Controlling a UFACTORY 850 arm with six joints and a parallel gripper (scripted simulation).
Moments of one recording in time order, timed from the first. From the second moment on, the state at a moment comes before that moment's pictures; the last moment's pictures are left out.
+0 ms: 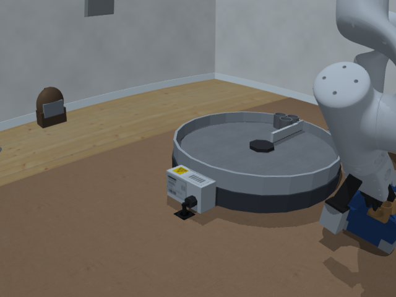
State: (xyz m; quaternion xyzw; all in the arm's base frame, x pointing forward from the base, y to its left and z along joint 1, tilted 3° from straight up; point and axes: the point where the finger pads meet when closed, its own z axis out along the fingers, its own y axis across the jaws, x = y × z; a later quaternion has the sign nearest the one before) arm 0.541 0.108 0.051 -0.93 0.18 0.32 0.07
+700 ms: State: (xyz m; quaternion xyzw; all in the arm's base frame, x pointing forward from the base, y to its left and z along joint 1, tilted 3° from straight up) arm 0.540 0.108 0.074 -0.93 0.18 0.32 0.07
